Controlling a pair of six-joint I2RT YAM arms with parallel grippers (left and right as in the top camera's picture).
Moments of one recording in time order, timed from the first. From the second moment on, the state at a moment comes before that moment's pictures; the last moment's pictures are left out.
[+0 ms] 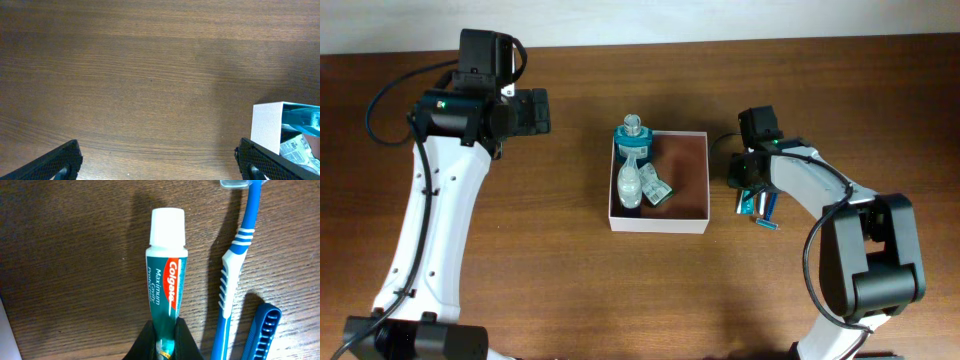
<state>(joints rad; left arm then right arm) -0.13 1.68 1.76 -1.06 -0.21 -0.14 0.14 1.91 1.17 -0.56 0.11 0.37</state>
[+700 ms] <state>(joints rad) -0.13 1.68 1.76 -1.06 -0.21 -0.14 0.24 1.62 1.39 -0.81 0.05 0.37</state>
